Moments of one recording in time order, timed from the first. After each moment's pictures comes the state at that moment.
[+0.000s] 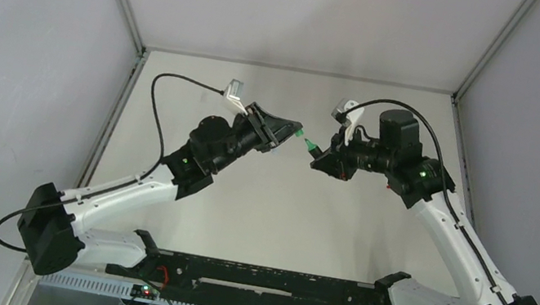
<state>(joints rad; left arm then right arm) -0.82 1.18 0.87 0.37 -0.08 -1.04 0.47 1.12 1.19 -0.63 -0.66 -0.16</state>
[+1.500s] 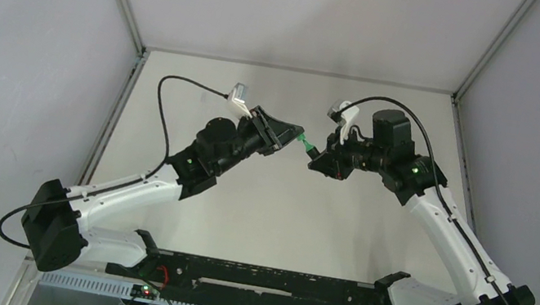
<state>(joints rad) -0.83 1.21 0.87 0.34 -0.11 -1.05 0.49 1.16 1.17 -0.59 -0.63 -0.12</state>
